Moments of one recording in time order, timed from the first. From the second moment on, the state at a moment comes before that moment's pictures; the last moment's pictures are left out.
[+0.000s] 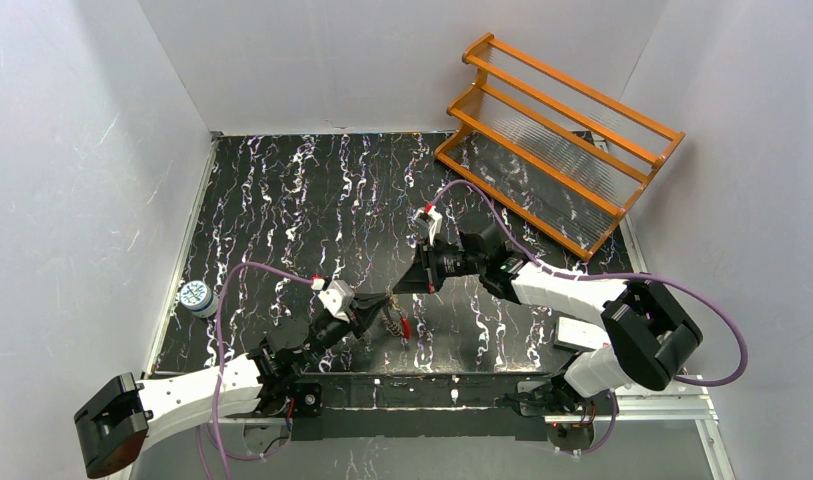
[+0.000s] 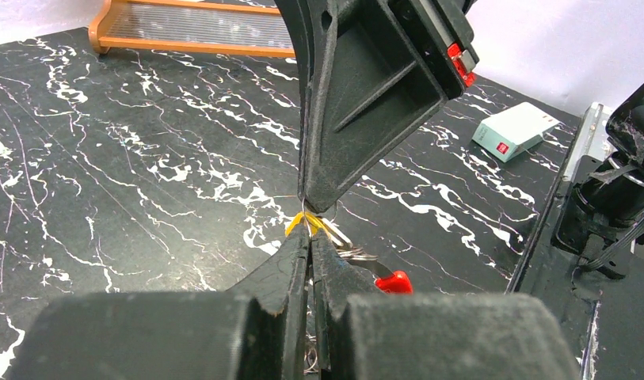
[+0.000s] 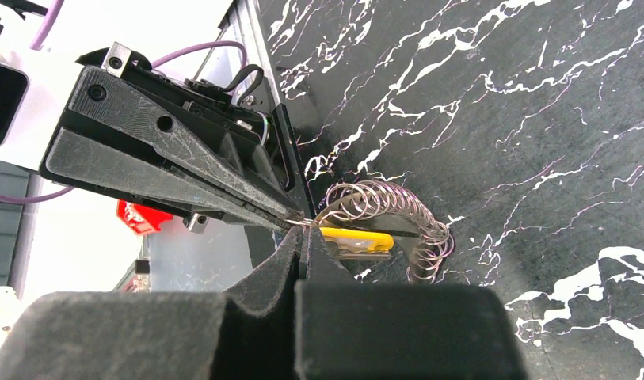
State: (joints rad) left arm -1.02 0.66 0.02 0.70 -0.13 -0.12; right arm 0.79 1.43 0.74 0.32 -0.75 0.60
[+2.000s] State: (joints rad) left arm -1.02 0.61 0.01 0.71 0.04 -0.03; right arm 0.78 1.23 0.70 0.16 -0.77 0.37
